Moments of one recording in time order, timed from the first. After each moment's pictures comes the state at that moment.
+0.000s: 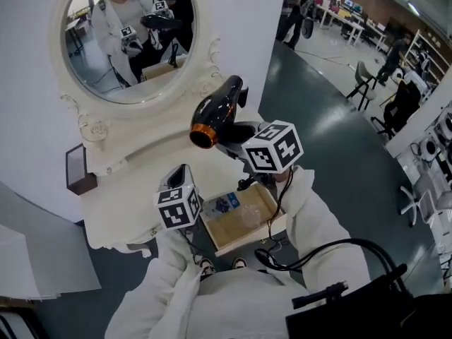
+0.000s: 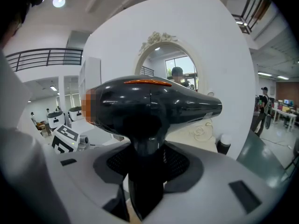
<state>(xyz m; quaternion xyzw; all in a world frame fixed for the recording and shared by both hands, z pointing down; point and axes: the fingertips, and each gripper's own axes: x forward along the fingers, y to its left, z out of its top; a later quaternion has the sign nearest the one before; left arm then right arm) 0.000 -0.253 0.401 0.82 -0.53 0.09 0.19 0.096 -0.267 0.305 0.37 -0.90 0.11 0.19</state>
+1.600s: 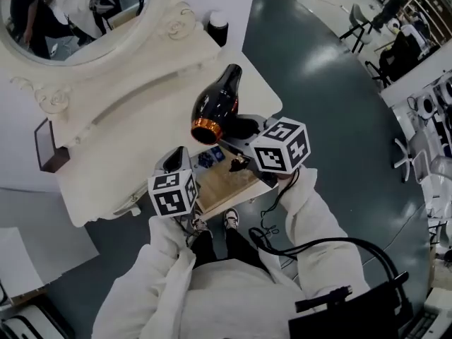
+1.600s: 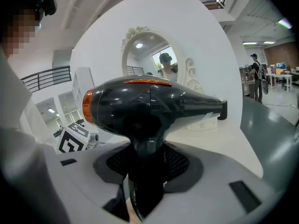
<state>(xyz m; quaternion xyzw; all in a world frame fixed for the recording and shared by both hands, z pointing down) 0.056 -0.220 0.496 0.83 -0.47 0.19 0.24 0.147 -0.218 0.415 0.37 -0.89 0.24 0.15</state>
